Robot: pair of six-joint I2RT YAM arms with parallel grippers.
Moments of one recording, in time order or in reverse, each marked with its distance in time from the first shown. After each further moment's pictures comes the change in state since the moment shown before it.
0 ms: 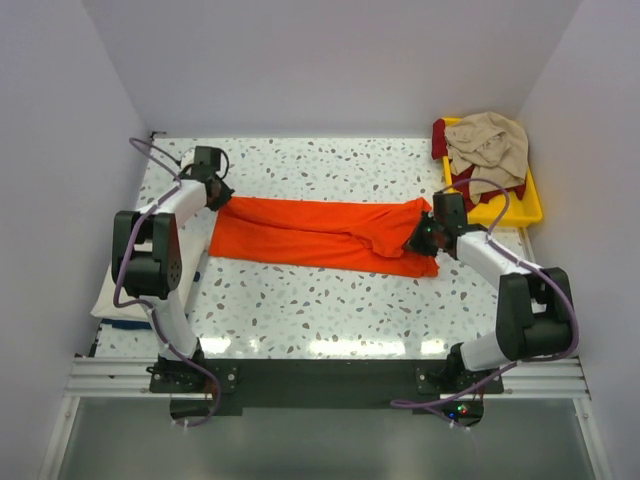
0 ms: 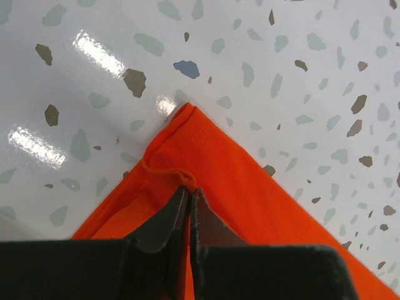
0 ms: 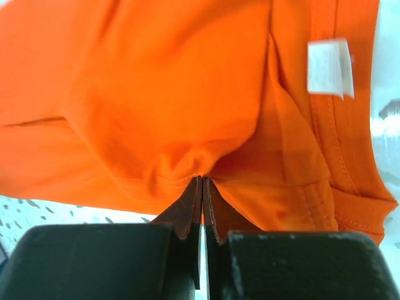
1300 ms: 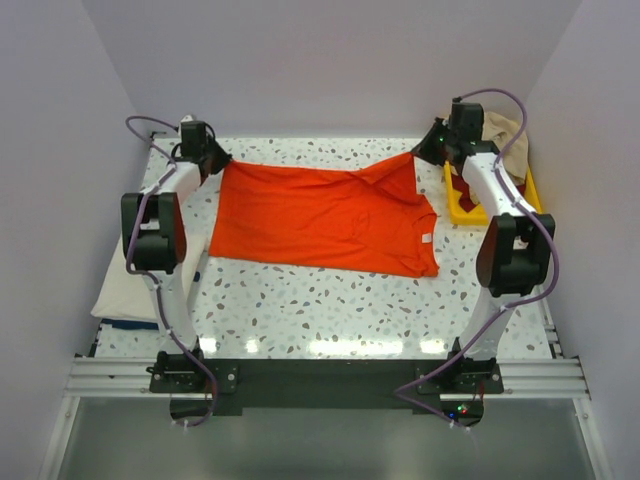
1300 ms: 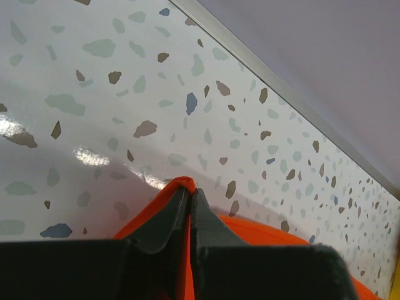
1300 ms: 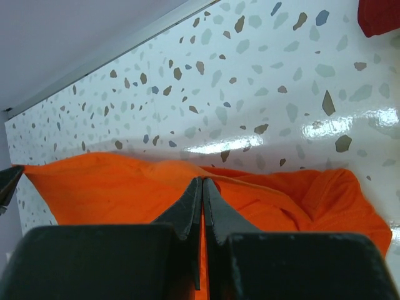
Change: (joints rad) left arm 0.087 0.248 0.313 0.267 0.284 0.064; right arm -0.105 0.446 0.883 -0.115 -0.032 -0.029
